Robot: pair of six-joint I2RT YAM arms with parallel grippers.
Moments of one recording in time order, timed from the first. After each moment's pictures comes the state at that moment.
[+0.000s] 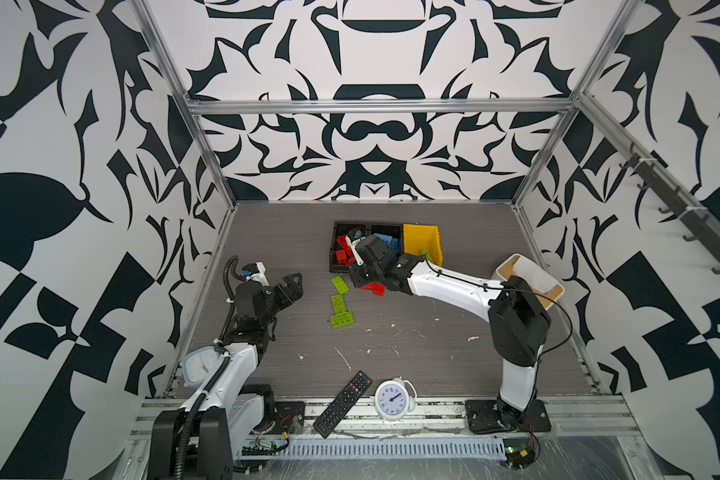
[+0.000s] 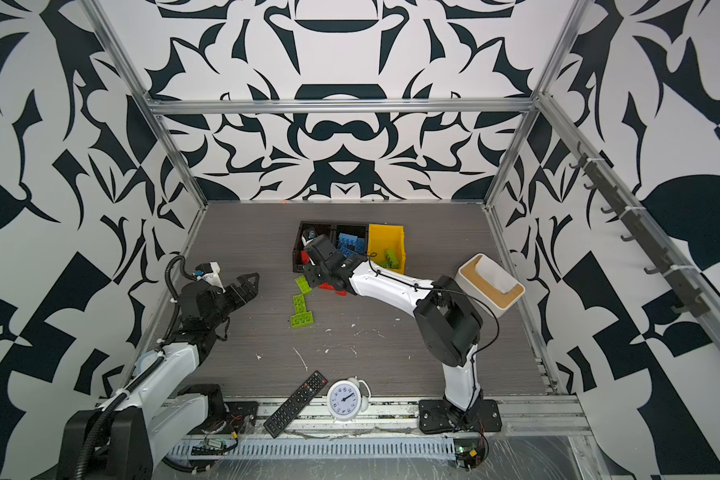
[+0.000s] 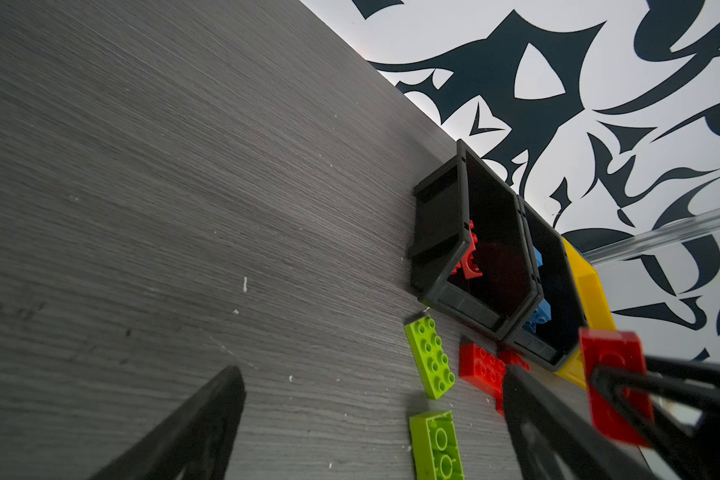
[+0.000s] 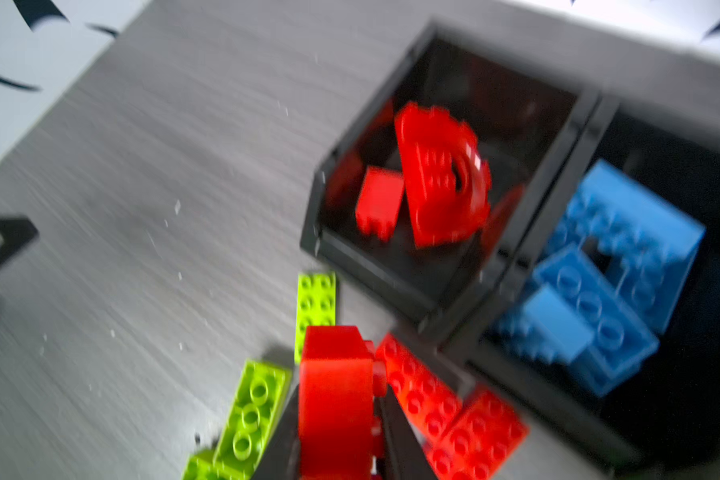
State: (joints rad) left arm 0.00 0.99 0.32 0.23 0.25 -0.60; right arm 0.83 1.94 1.52 -0.30 0.09 0.28
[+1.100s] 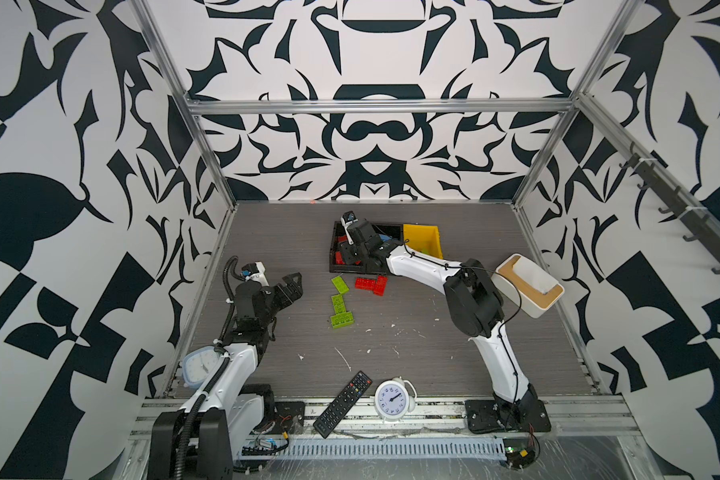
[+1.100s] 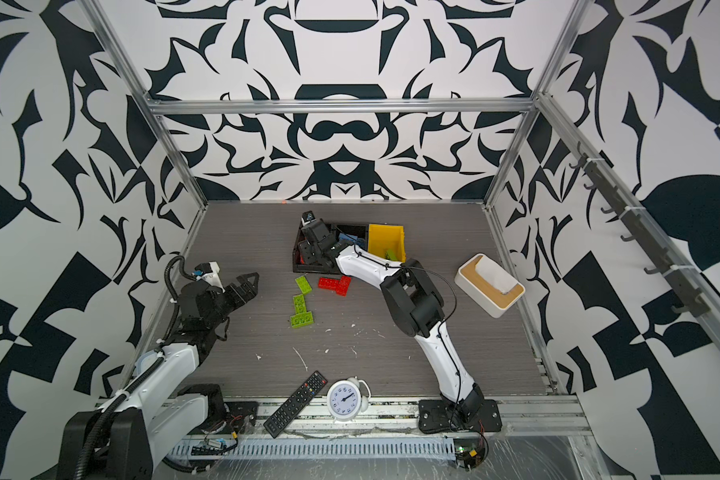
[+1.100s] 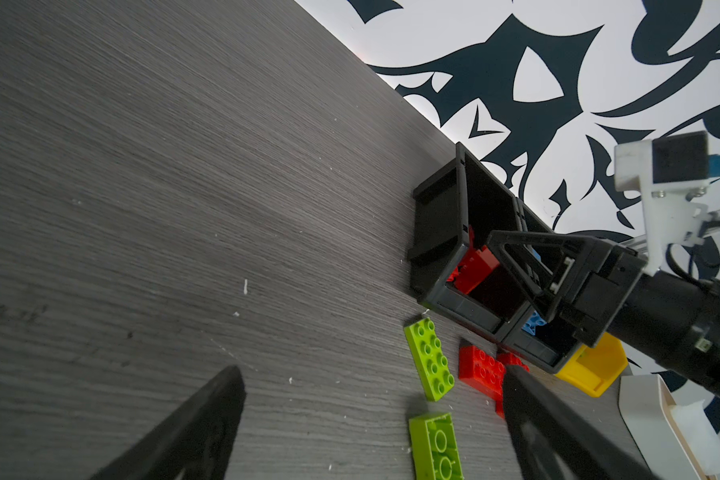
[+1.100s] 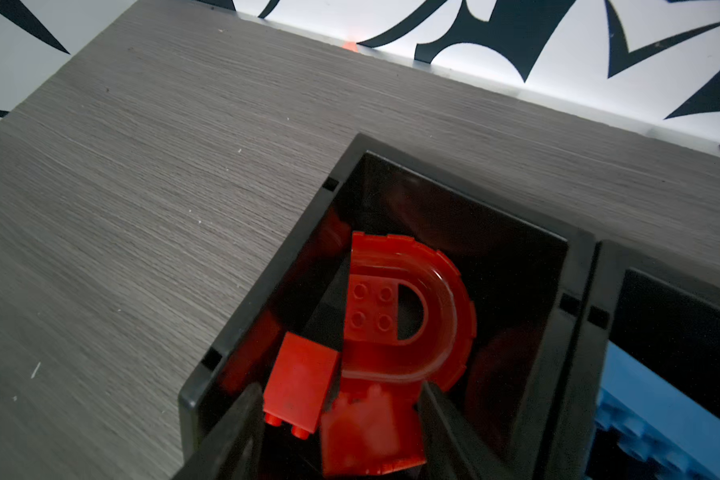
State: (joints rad) left arm 0.00 0.98 0.32 0.23 0.25 -0.60; right arm 0.76 2.23 1.78 -0.22 0.13 0.24
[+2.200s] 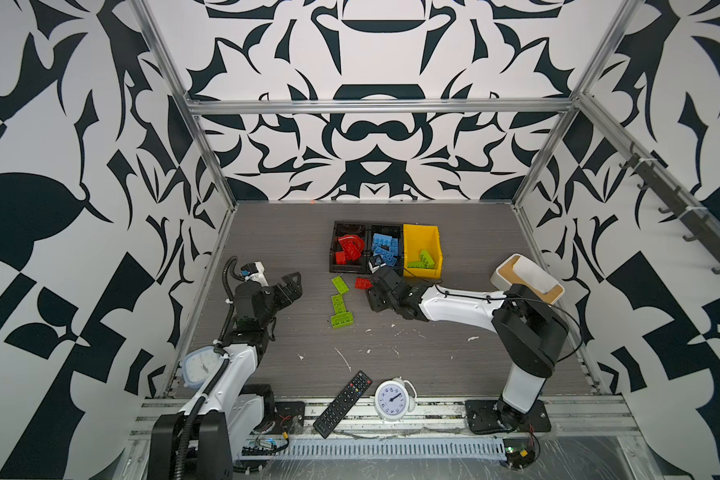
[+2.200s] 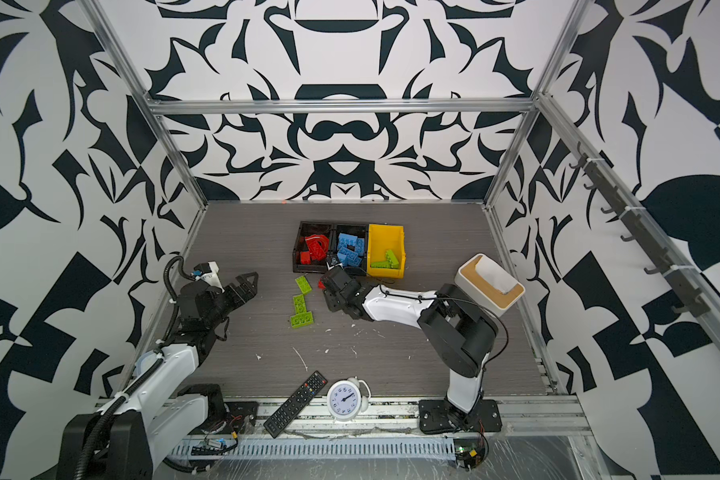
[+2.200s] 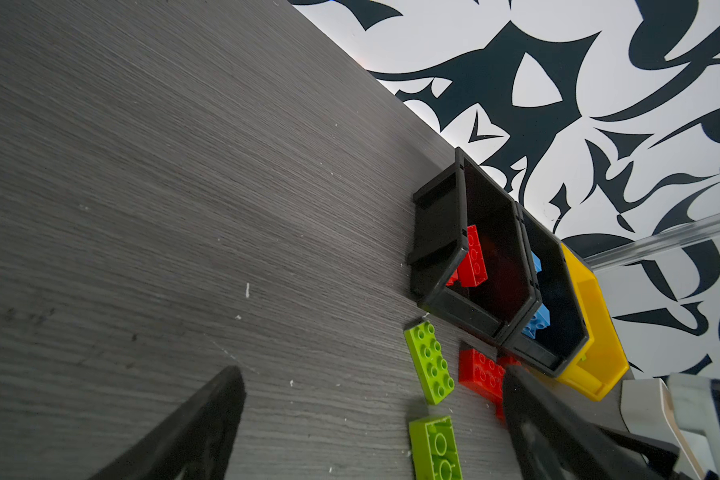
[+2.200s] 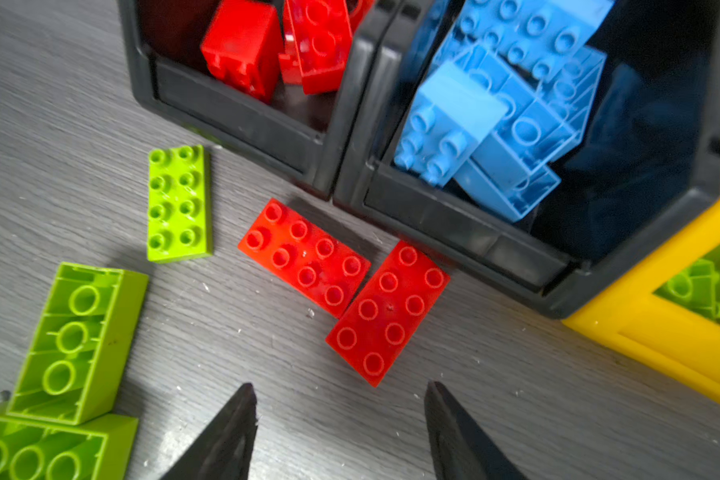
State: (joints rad) left arm 0.00 0.97 0.32 0.23 0.24 -0.60; right arm 0.87 1.81 1.07 -0.16 0.29 0.37
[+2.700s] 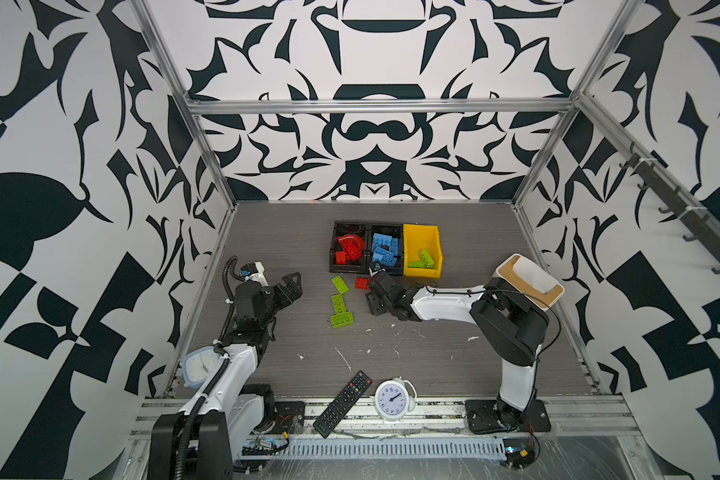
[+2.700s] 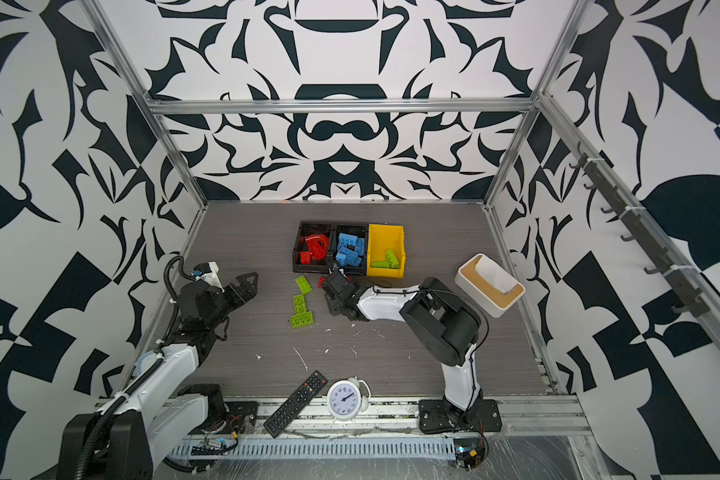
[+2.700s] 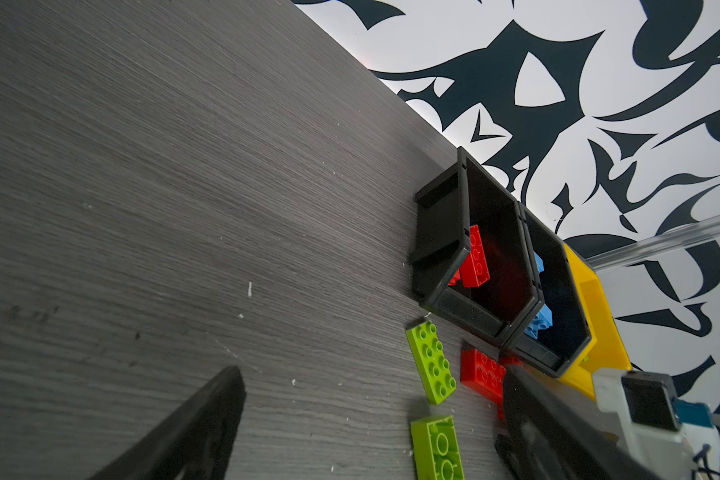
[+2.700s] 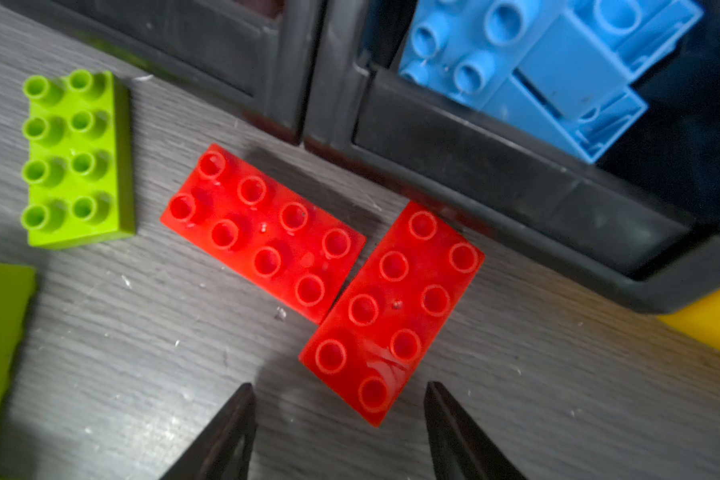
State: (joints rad) left arm 0.00 0.97 0.32 0.23 0.23 -0.60; right arm 0.85 1.91 1.07 -0.11 0.29 0.40
